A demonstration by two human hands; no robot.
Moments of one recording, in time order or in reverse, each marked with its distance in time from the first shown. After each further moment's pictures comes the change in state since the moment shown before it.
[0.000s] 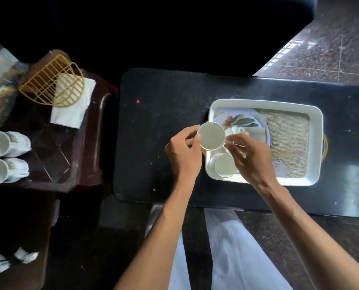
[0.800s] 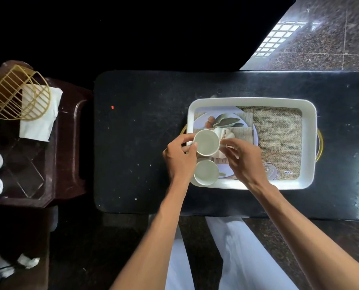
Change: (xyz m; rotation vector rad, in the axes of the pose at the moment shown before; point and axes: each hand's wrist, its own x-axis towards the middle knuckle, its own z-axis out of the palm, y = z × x) left_hand 0.010 -0.029 0.070 0.160 -0.072 -0.113; right_hand 0.016 0.081 -0.010 0.000 -0.029 0.052
